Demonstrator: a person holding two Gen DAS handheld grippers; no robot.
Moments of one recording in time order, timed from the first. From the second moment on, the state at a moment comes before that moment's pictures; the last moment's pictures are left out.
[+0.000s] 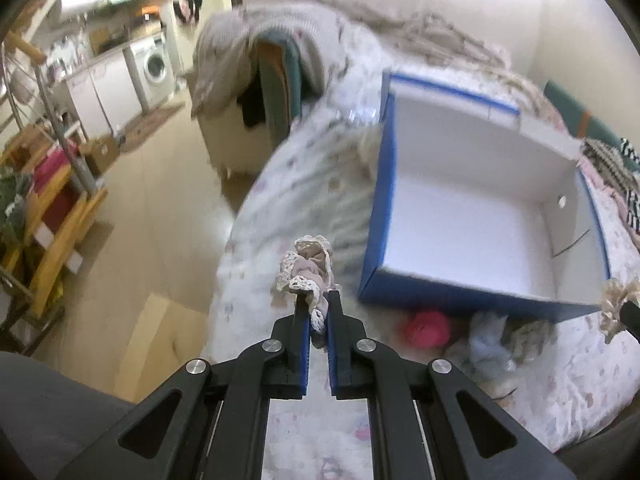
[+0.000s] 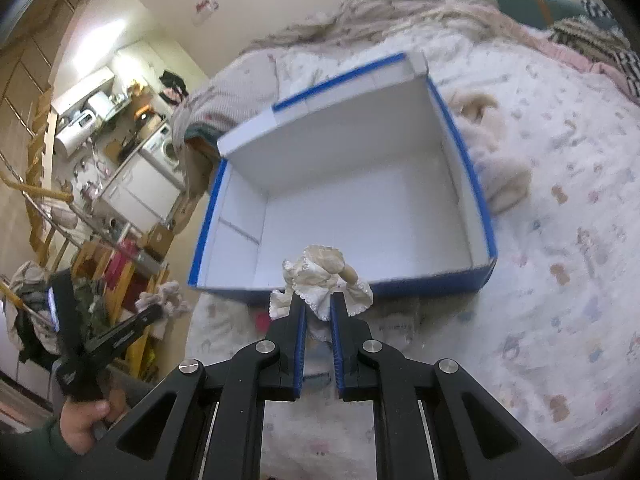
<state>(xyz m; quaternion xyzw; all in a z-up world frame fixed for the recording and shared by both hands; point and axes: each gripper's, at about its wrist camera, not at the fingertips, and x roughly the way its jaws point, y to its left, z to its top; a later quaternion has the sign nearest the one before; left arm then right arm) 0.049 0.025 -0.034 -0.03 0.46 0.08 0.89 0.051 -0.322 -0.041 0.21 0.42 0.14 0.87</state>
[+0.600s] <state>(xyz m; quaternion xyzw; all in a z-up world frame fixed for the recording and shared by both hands) 0.060 -0.026 0.031 0.00 0.38 0.01 0.93 0.064 -0.313 -0.018 0.19 0.37 0.13 0.90</state>
